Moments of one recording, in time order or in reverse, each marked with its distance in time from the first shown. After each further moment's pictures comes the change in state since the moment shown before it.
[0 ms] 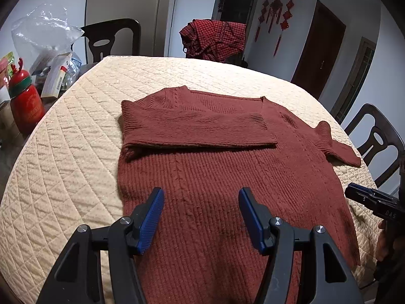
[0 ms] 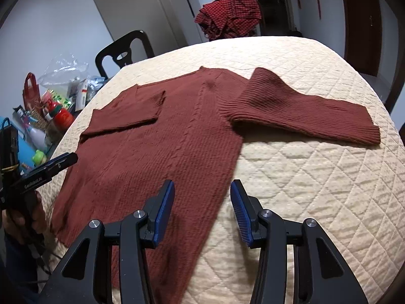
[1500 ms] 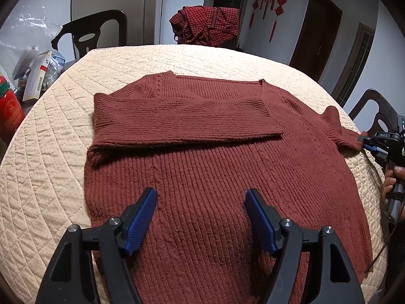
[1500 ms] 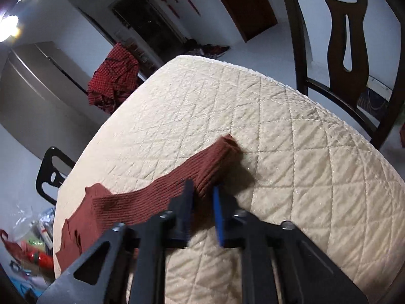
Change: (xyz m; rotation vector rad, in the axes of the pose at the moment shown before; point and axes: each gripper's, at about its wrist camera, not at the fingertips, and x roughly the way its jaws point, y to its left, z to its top) left arm 0.040 -0.013 0.003 0.049 0.065 -0.006; right arm -0.006 -0.172 0.044 0.637 -0.201 -0.204
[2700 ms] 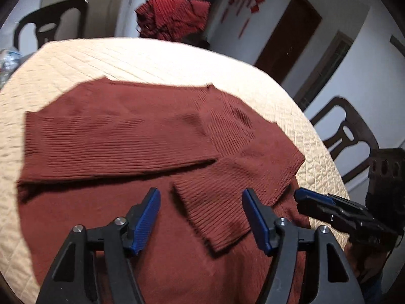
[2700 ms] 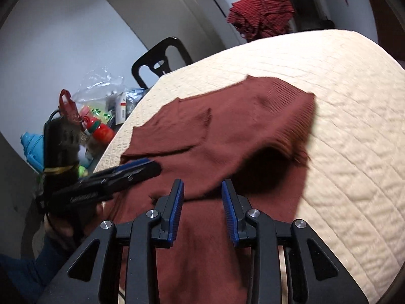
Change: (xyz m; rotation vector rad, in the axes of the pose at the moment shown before) left arm 0.027 -0.050 0.041 -0.008 0.078 -0.257; right arm -0.015 0.140 -0.122 -0.571 0.305 0.473
